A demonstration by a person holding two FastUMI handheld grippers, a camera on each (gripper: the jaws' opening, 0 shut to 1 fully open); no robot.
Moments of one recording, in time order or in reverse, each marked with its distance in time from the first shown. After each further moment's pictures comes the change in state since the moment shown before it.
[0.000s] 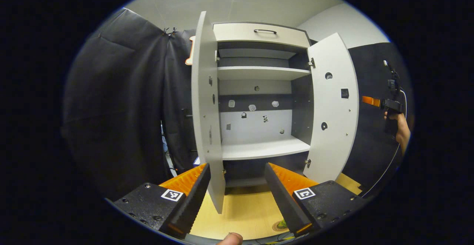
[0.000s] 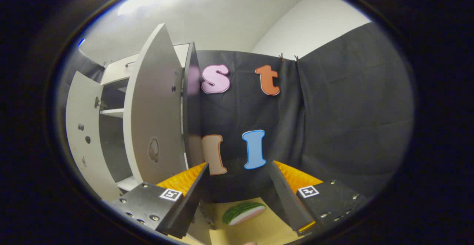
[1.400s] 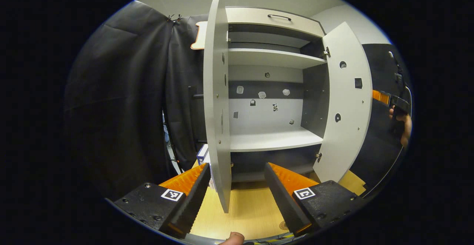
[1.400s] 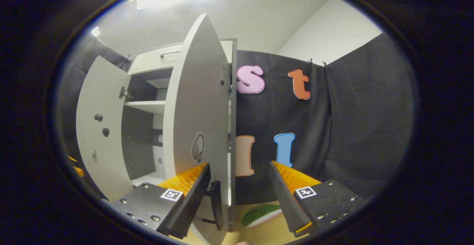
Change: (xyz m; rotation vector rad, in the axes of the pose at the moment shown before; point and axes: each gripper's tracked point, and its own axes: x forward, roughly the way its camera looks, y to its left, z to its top) left arm 0.041 0.019 -0.032 -0.022 0.087 0.028; right arm -0.012 0.118 -0.015 -0.084 -0.020 0.153
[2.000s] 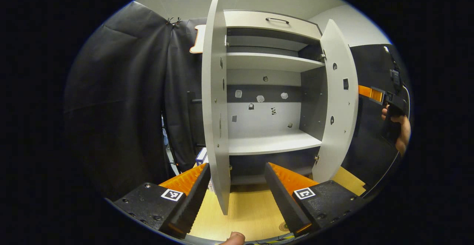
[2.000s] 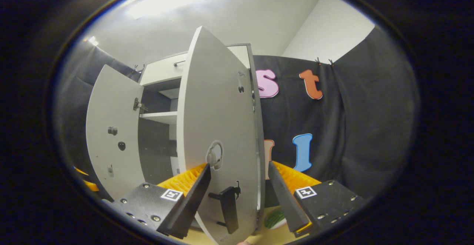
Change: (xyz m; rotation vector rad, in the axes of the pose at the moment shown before) left arm -0.009 -0.003 0.007 0.011 -0.037 -0.005; right arm 0.001 0.069 0.009 0.086 -0.051 0.064
